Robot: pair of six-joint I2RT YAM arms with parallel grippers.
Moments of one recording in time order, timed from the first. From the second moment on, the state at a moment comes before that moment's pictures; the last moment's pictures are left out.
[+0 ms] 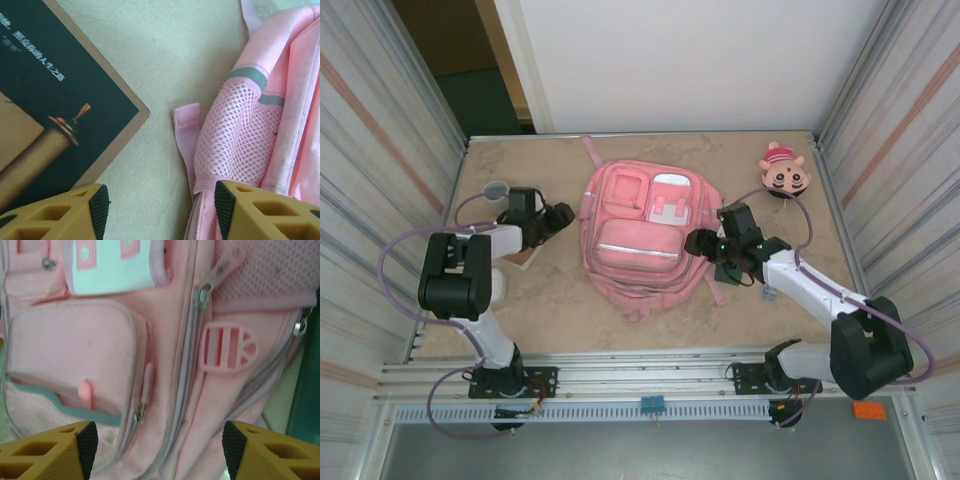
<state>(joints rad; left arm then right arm) -0.08 1.74 0.87 0.08 0.31 -0.61 0.43 1.29 0.78 -0.35 -0.15 0.71</state>
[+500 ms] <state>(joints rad) -0.25 1.67 0.79 0.06 0.37 -0.60 0.40 1.70 1.06 -0.32 -0.15 0.59</state>
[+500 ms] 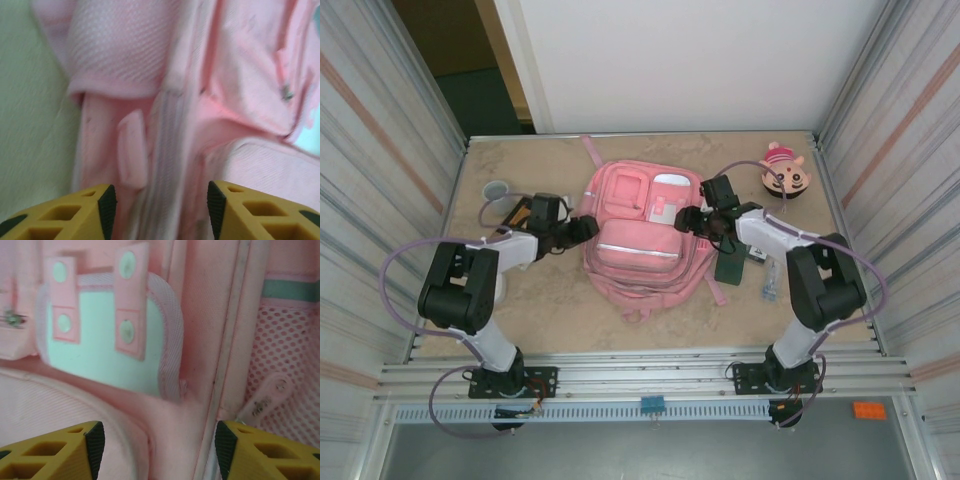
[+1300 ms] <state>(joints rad) -0.32 1.02 0.65 -0.28 0.14 -0.41 0.64 1.50 0.94 -0.09 -0.10 0.64</state>
